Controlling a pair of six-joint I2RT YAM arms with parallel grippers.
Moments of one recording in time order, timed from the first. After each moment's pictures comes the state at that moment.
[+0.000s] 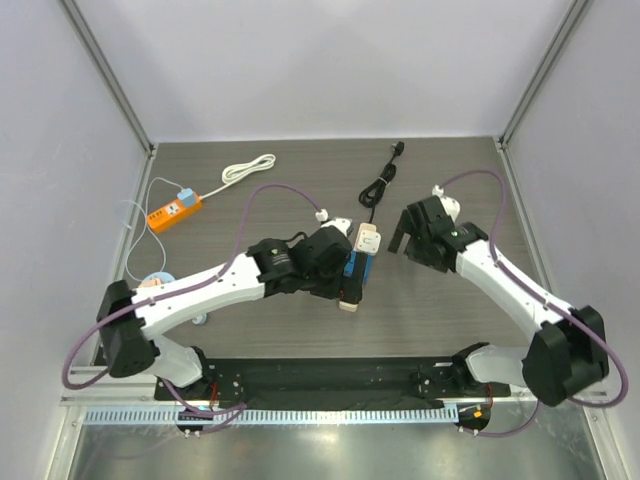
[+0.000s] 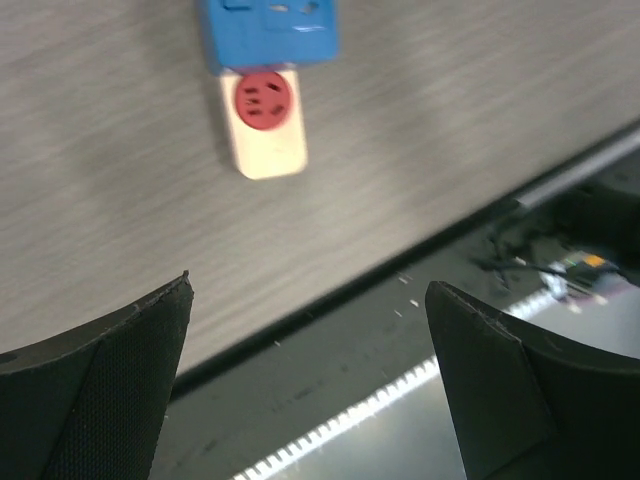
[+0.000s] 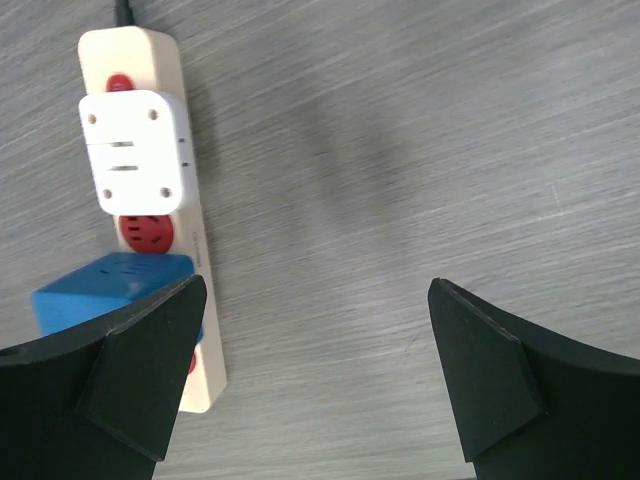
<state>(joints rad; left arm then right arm) -1.09 1.44 1.28 -0.75 -0.12 -0.73 0.42 1.28 0.97 -0.69 0.27 0.74</state>
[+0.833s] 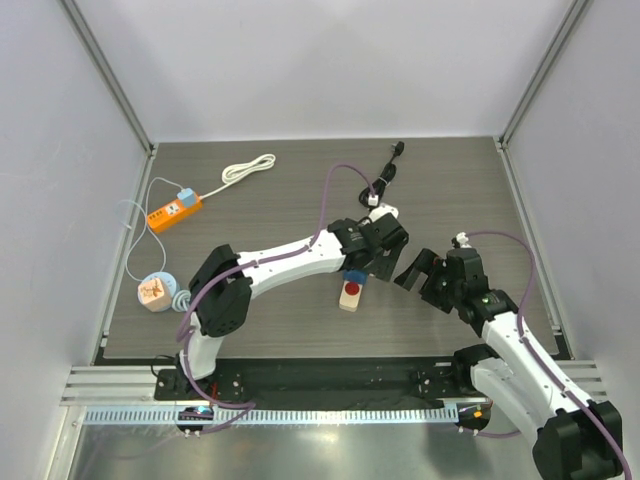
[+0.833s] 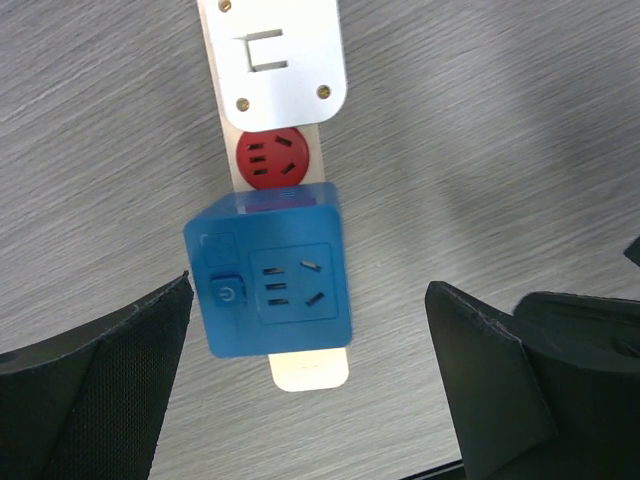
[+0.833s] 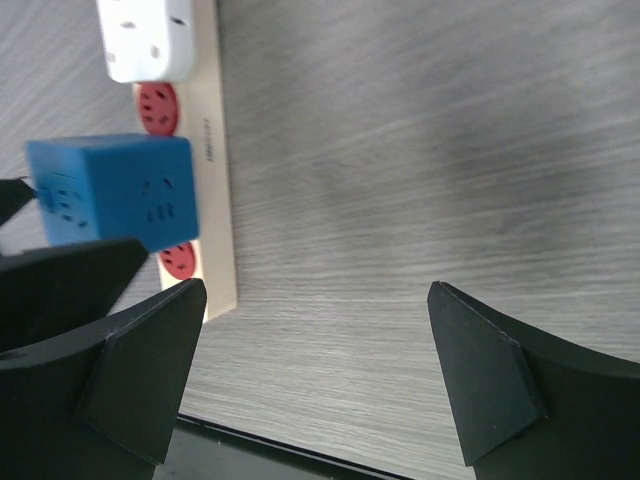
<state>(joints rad) -1.07 2.00 1.72 -0.76 -0.37 -0.55 0.24 0.77 0.43 -0.43 -0.14 0.76</state>
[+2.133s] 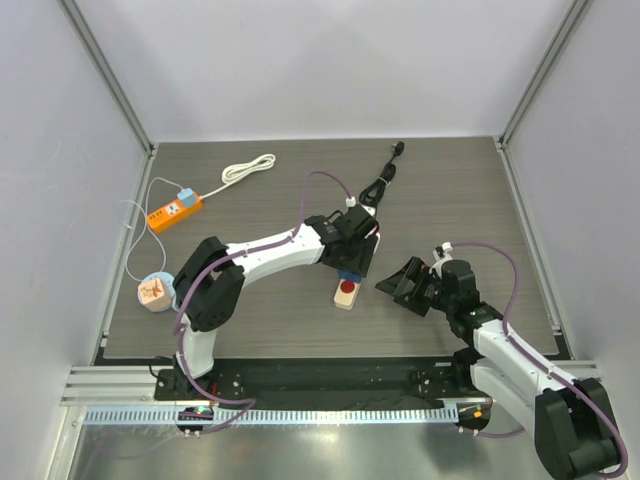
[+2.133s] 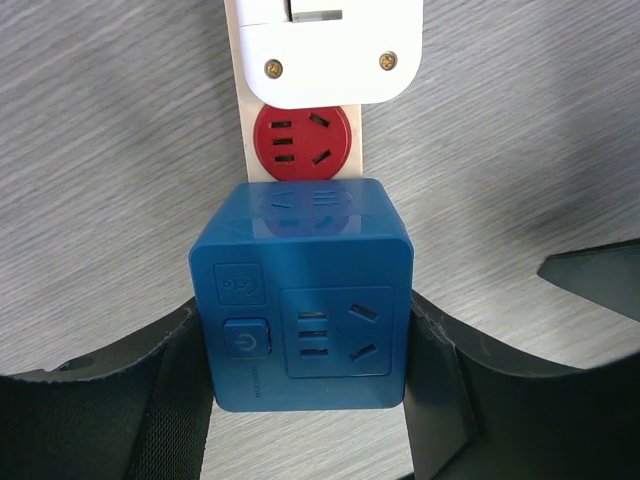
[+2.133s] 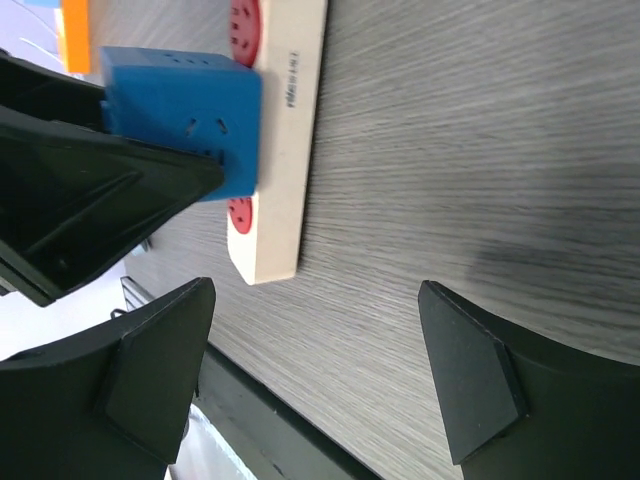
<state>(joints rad) -0.94 1.94 1.50 -0.61 -0.12 -0.50 0.27 0.84 0.19 0.03 -0.41 0.90</state>
